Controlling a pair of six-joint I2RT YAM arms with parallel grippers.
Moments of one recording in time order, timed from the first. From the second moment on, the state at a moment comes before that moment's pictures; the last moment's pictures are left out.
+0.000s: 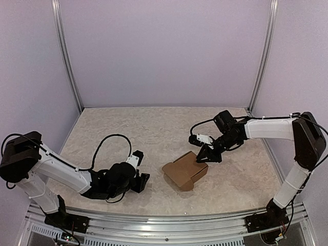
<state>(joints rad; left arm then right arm) -1.14 1.58 0.51 0.42 -0.50 -0.44 0.52 1.67 1.05 -0.48 -0.58 -0.77</state>
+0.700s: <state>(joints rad) -0.84 1.62 0.88 0.30 0.19 -0.45 0.51 1.70 1.06 -0.47 -0.57 -0.77</state>
